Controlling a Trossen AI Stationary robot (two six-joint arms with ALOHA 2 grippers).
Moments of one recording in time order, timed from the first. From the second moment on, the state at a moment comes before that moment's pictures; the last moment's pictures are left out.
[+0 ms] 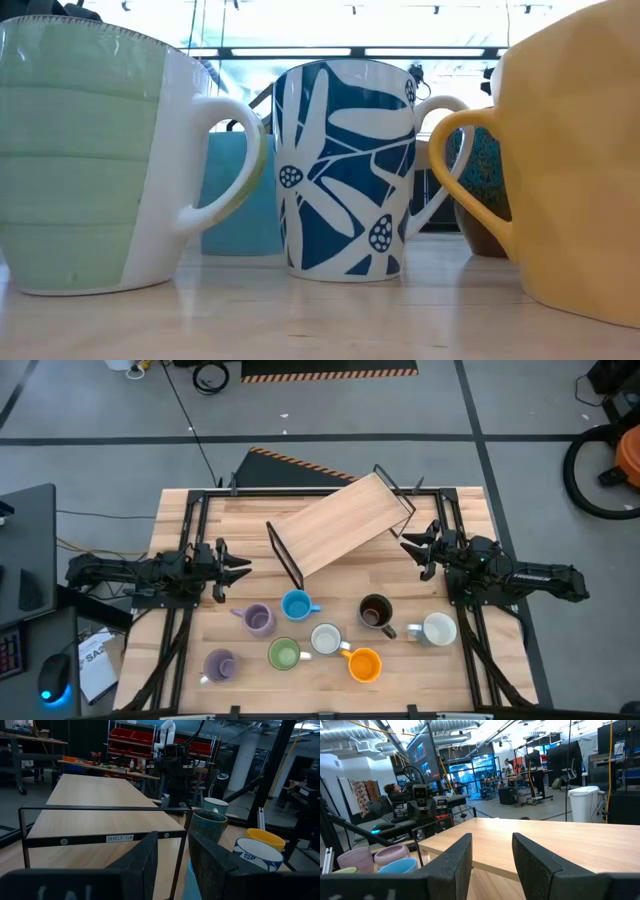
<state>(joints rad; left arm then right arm) -0.07 0.12 0.01 0.18 -0.21 -0.17 -0.20 0.09 0.01 0.26 0.11 0.15</state>
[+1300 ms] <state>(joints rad) -0.07 0.12 0.01 0.19 -0.22 -0.45 -0.20 0.09 0.01 0.49 0.12 0.36</state>
